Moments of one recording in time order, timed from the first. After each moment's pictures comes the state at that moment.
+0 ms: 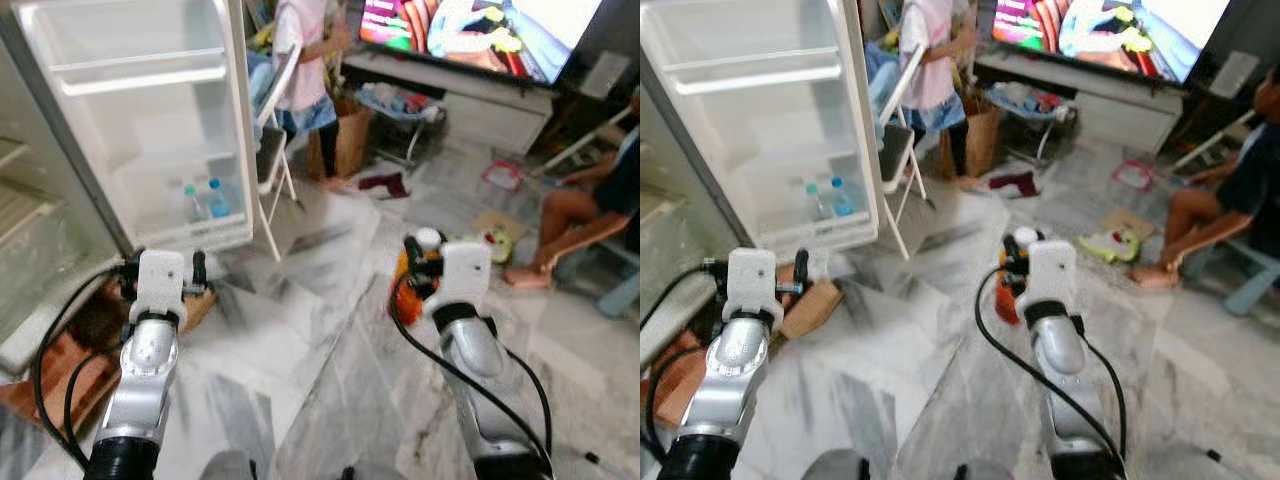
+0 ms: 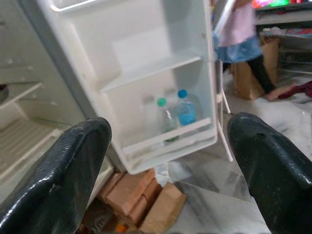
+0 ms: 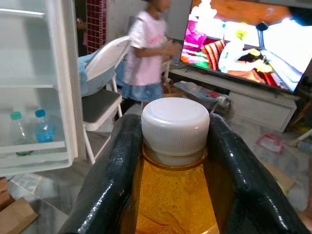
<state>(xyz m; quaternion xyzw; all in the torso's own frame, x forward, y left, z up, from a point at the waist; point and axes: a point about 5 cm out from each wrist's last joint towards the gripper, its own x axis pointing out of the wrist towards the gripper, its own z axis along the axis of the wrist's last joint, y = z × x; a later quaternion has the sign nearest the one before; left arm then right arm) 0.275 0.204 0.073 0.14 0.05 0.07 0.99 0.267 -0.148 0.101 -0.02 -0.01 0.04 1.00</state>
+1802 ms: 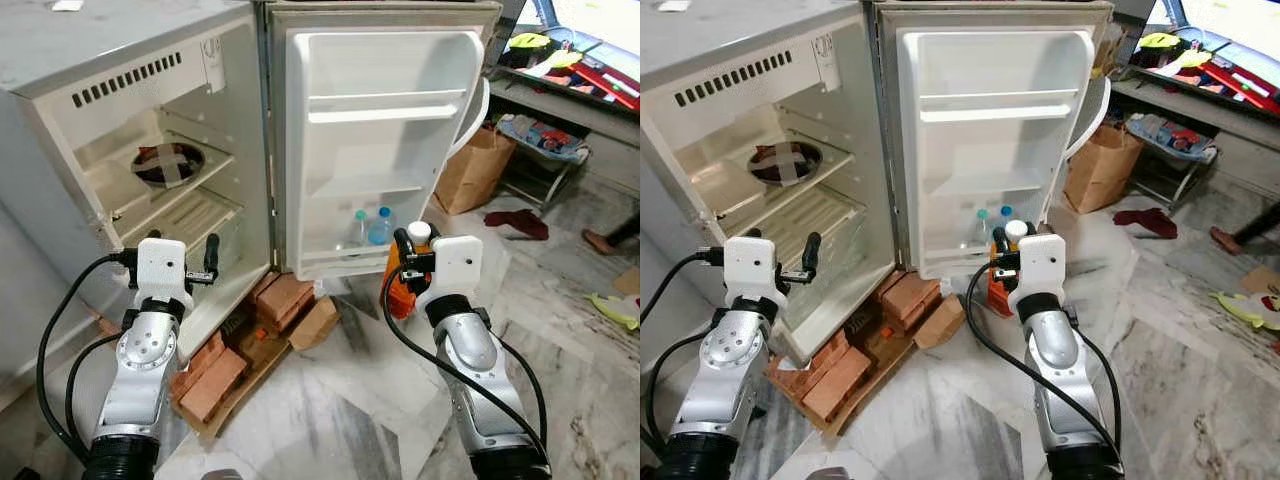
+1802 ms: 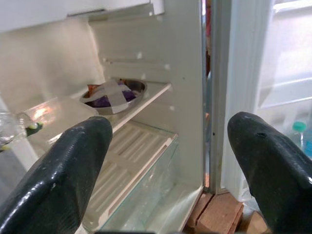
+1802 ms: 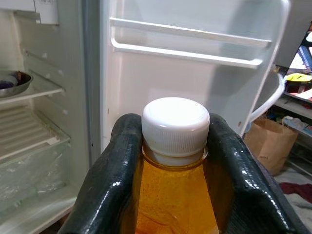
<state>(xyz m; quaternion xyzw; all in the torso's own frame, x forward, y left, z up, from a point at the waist) 0.279 0.192 0.094 0.09 0.00 0.01 1.00 0.273 -0.137 0.111 -0.03 -0.03 0.06 1.00</state>
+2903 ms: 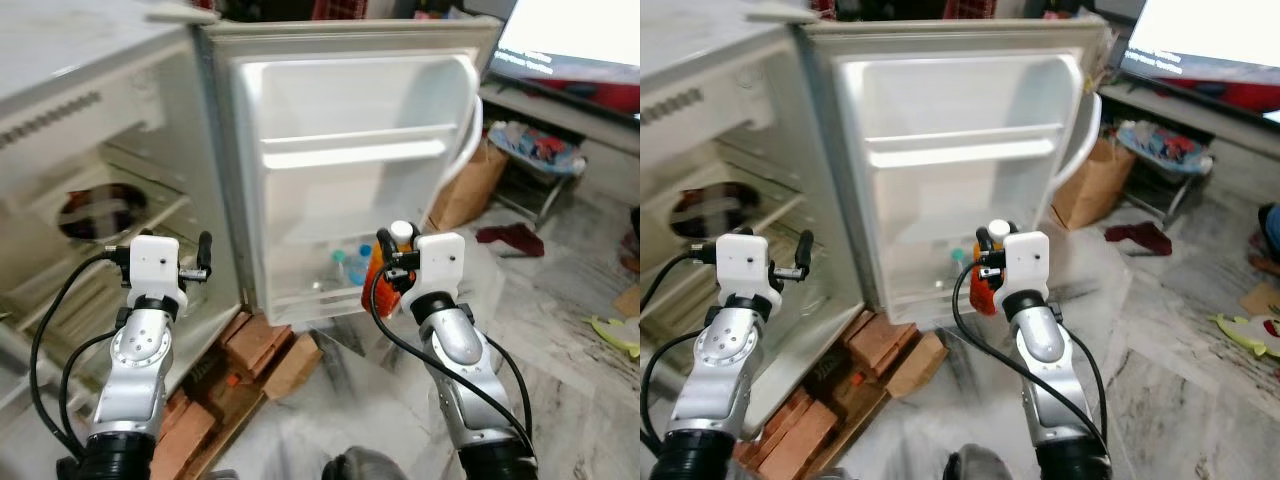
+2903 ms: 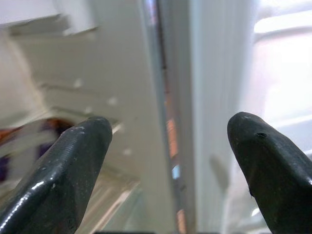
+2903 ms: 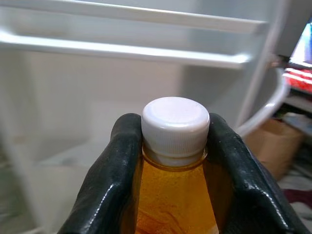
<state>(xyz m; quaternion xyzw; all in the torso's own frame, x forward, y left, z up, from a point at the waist) 0.279 0.180 0.090 0.08 0.02 0.01 1.00 0.275 -0.139 0.102 -0.03 0.00 0.07 1.00</state>
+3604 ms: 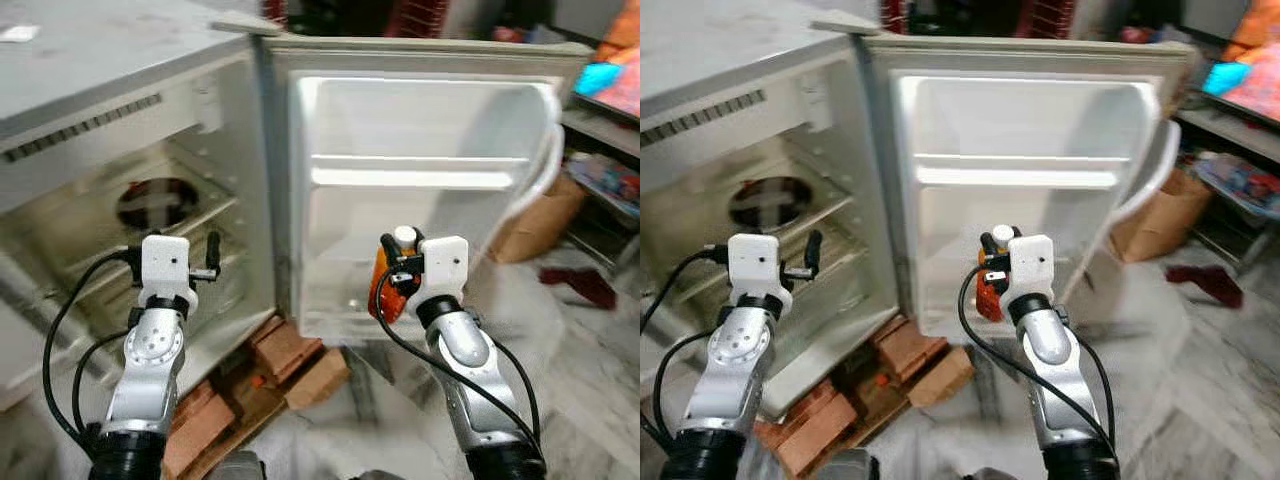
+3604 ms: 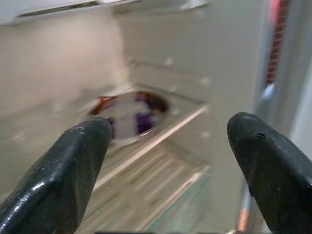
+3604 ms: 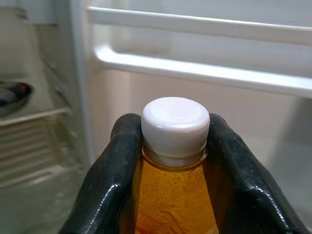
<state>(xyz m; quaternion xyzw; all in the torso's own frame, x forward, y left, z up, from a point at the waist) 0.280 0.196 0.091 0.11 0.02 0.04 0.99 0.276 -0.122 0.105 0.00 -0.01 0.10 0.99</state>
